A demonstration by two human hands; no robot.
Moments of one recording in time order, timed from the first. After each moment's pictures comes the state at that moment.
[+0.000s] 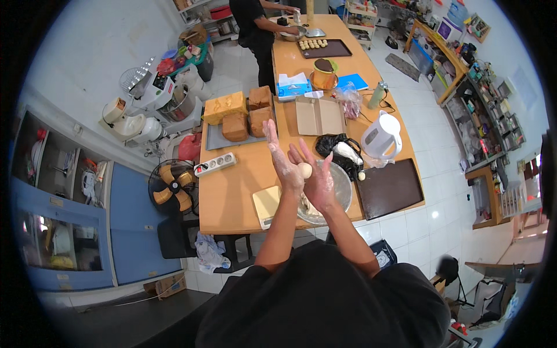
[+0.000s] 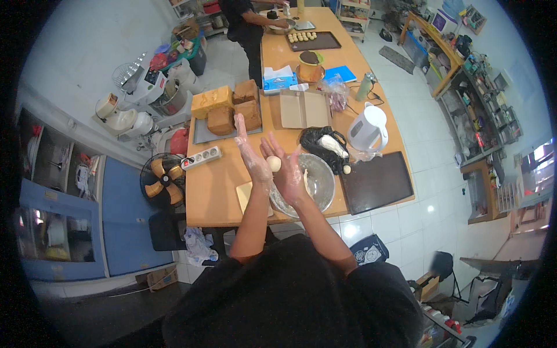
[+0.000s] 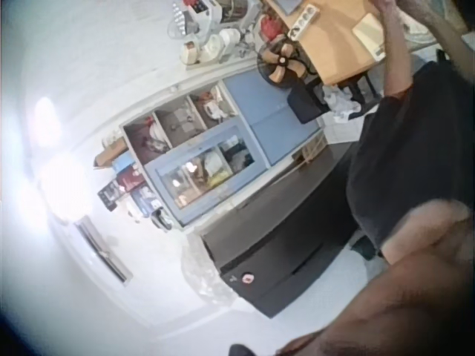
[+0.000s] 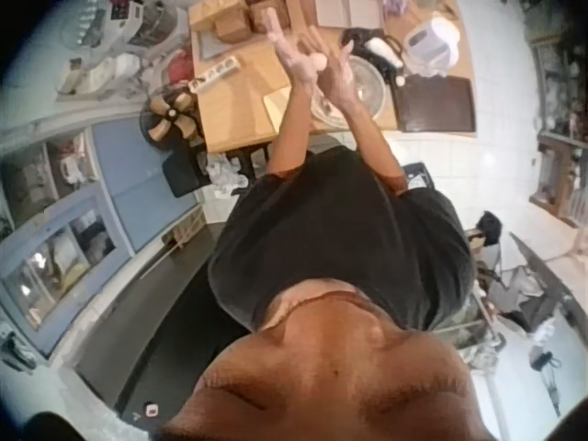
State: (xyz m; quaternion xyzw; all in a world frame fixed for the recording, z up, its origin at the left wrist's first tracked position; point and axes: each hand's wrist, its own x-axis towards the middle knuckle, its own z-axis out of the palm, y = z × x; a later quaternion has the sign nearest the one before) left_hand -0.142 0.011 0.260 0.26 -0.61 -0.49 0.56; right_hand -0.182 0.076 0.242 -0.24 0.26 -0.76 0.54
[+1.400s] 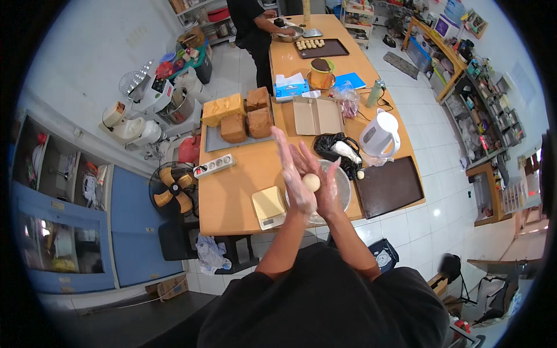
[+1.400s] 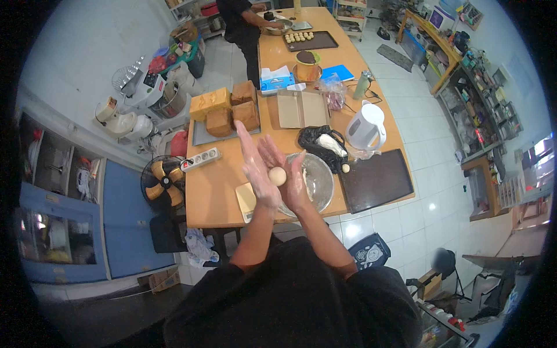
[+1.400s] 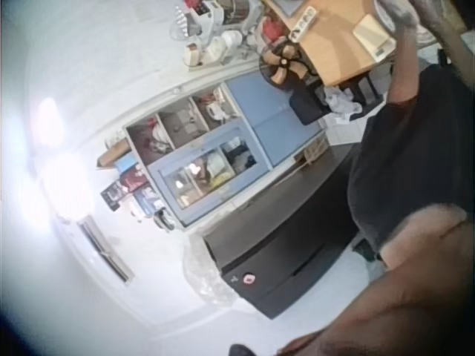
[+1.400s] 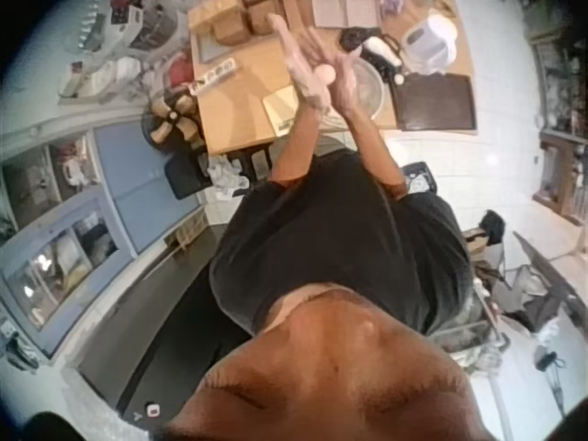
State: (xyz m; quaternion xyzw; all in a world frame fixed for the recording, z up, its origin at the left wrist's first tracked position) left_hand -0.135 0.056 0.297 0.17 -0.60 -0.55 0.55; right_hand -0.179 0.100 0.263 -0.30 0.29 -0.76 0.50
